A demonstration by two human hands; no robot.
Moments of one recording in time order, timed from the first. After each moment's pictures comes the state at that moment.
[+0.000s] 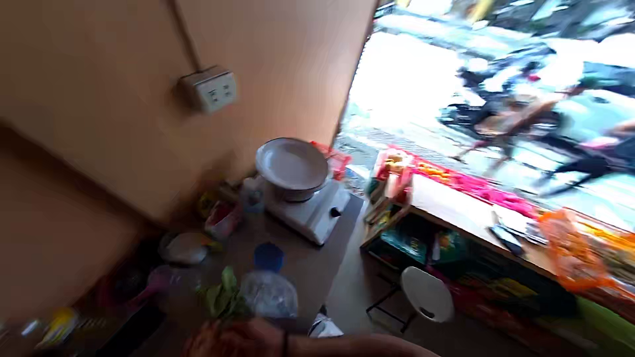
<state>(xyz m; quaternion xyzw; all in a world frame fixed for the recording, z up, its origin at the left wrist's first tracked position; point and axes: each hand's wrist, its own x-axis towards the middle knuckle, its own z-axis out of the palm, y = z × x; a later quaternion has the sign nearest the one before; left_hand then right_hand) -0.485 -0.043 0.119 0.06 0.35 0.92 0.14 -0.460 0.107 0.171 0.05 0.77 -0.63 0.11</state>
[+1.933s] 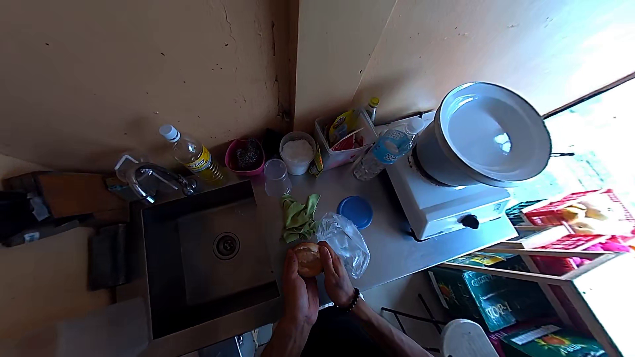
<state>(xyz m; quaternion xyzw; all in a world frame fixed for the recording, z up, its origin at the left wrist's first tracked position) -0.468 0.009 0.169 -0.36 0.35 0.86 0.11 -0.454 0.101 0.124 0.08 0.74 -0.67 0.02</state>
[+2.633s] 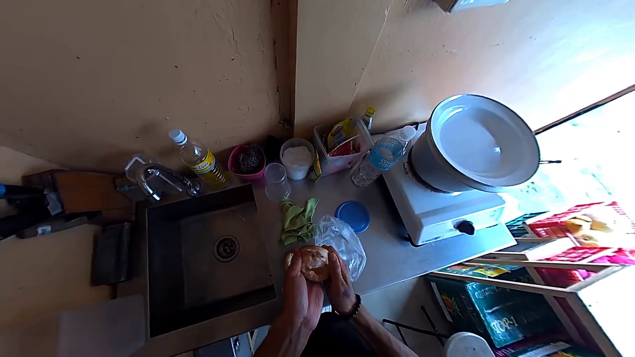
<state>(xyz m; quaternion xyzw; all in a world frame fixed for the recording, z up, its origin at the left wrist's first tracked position) -0.466 0.018 0.202 -0.38 0.28 0.87 0.16 -0.437 0.103 0.126 0.05 0.61 -0.79 -0.07</state>
